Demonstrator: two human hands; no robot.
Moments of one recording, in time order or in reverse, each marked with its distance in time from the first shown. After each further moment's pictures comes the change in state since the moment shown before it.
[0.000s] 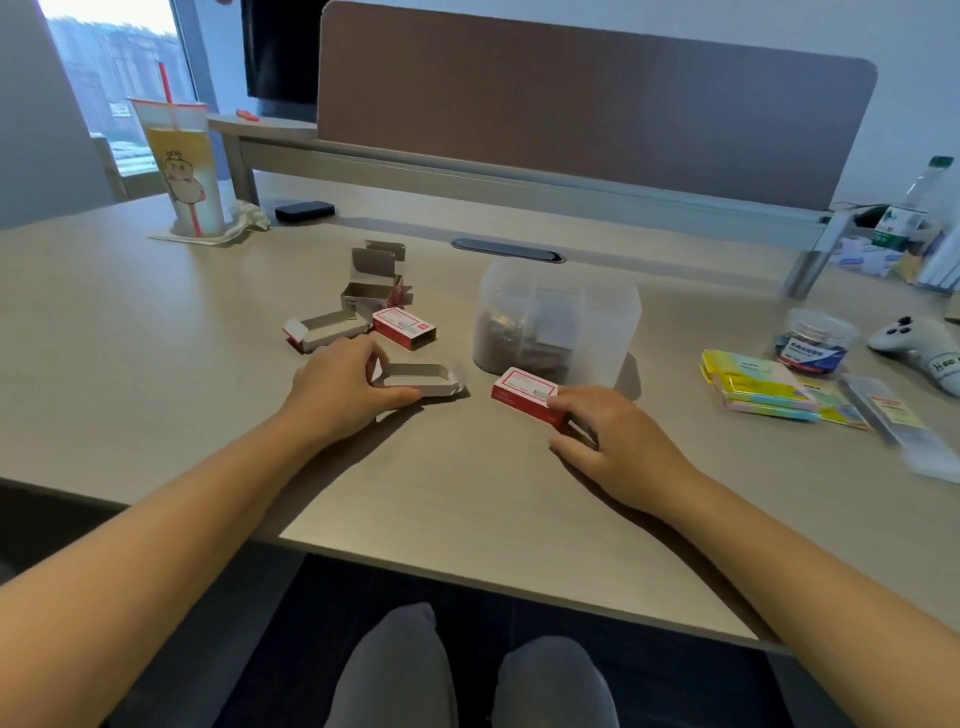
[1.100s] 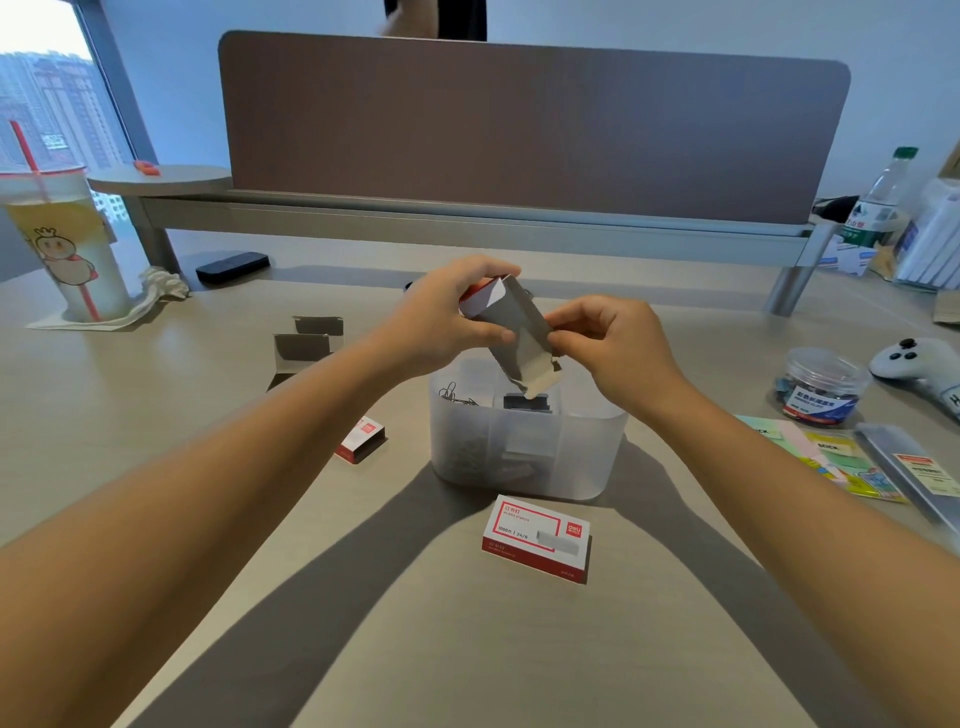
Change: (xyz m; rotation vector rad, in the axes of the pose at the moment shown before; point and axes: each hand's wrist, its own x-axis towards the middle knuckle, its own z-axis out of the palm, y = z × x) left_hand 0.127 0.124 -0.008 -0.371 -0.174 0.454; right_hand 0.126 0.040 -0.062 0.493 0.398 0.138
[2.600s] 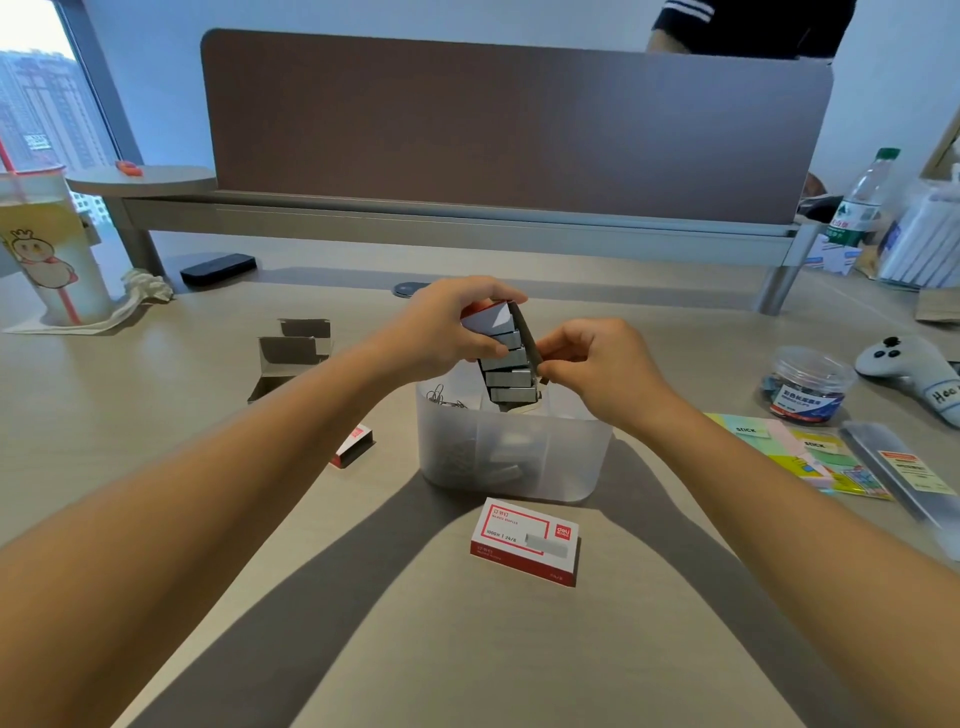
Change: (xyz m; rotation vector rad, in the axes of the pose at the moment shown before) left_hand 0.007 -0.001 0.011 0.041 -0.083 -0.020; right_hand -0.006 0.007 0.000 -0.119 -0.094 0.060
